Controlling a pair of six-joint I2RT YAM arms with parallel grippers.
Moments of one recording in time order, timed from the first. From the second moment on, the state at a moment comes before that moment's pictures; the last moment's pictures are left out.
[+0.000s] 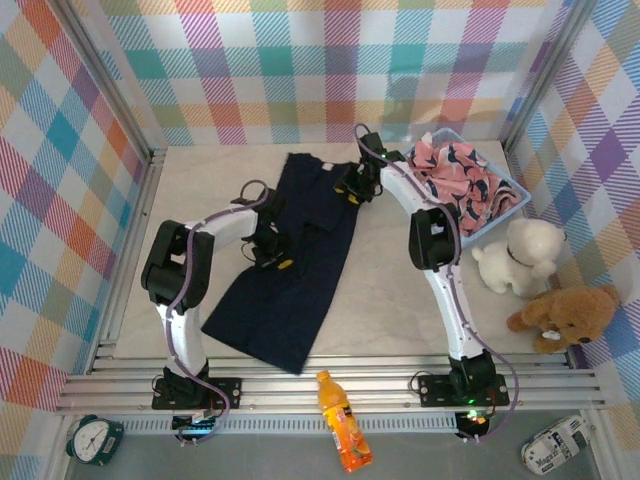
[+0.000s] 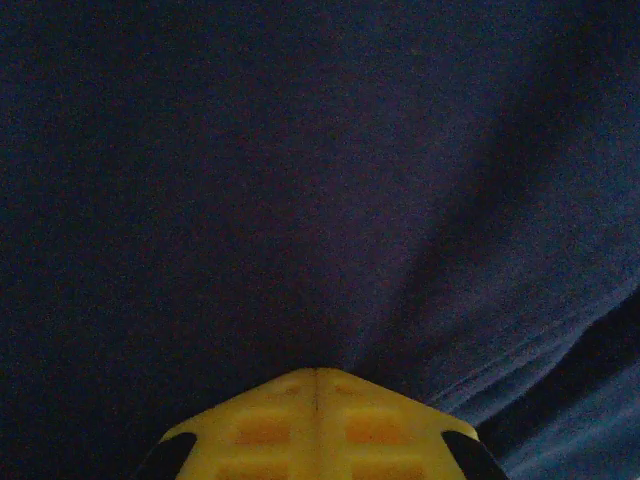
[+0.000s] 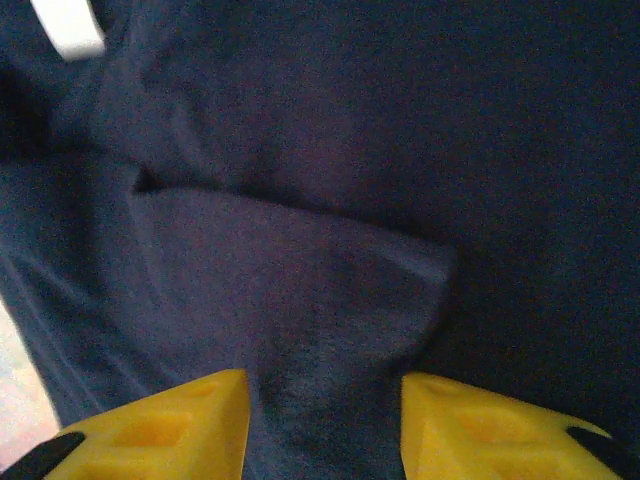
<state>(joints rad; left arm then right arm) -0.41 1.97 1.33 -0.78 0.31 -0.89 0.35 2.71 2.51 -0.85 -0.38 0.80</state>
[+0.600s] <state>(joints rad) -0.32 2.18 1.97 -0.82 0.32 -0.96 0.33 2.26 2.07 -0.79 -0.45 0.69</state>
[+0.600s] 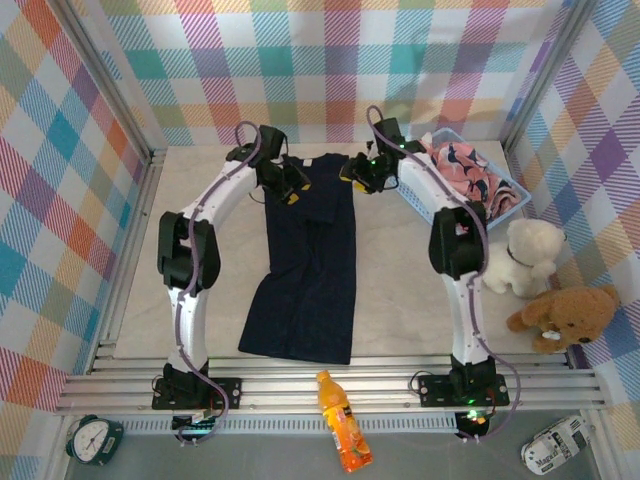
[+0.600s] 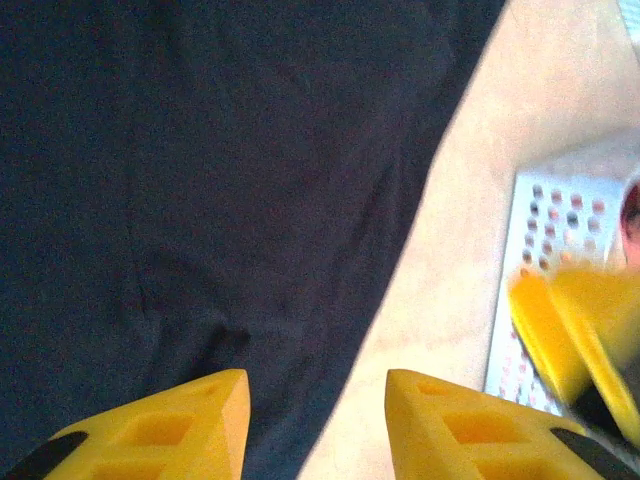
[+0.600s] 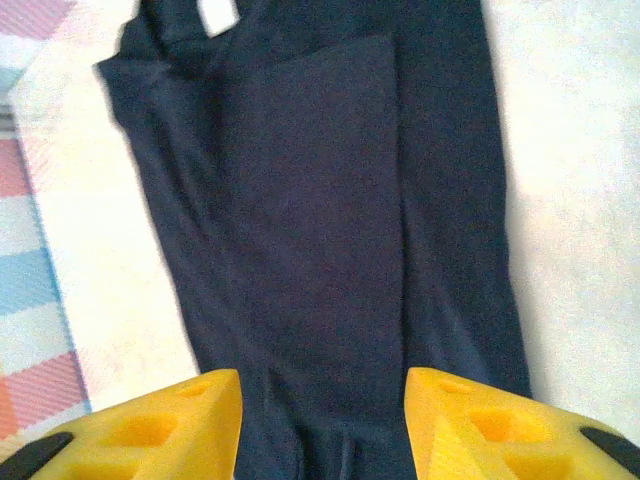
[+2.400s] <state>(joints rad) -0.25 2.68 2.46 -0.78 0.42 -0.93 0.92 1.76 1.22 -0.93 -0.27 0.57</state>
